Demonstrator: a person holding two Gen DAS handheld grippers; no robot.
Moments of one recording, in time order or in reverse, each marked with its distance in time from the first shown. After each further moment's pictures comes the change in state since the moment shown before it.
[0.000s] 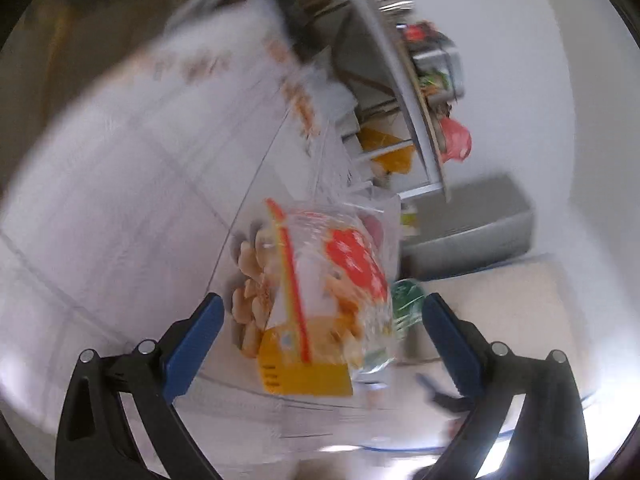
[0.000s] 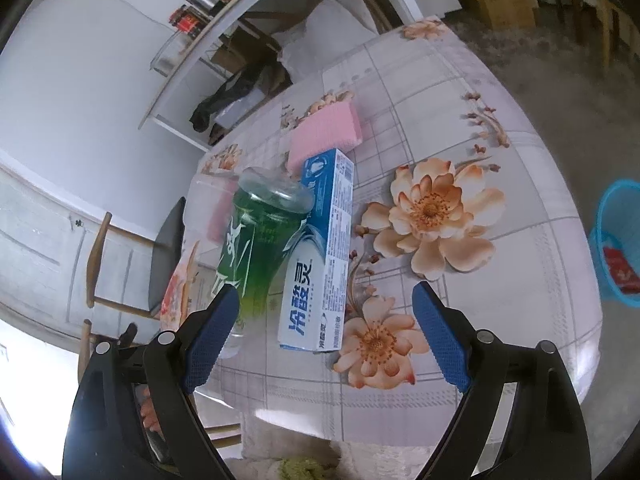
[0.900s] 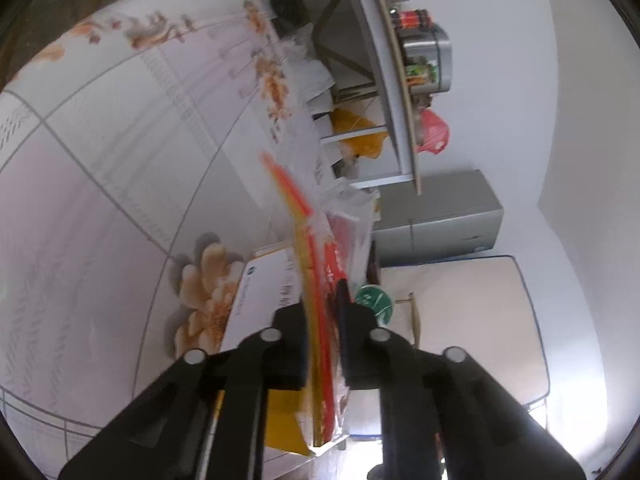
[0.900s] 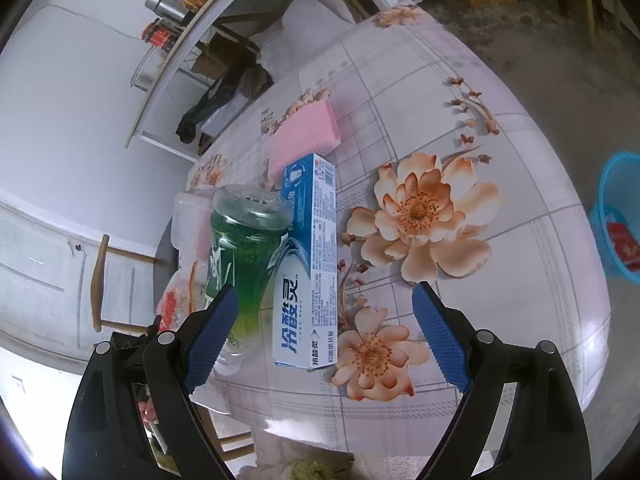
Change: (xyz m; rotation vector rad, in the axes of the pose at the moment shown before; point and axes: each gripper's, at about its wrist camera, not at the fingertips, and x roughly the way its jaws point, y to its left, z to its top) left arm 0.028 -0.010 0.023 0.002 0.064 -0.137; right arm 0.004 -0.012 0.010 0.082 0.006 0.010
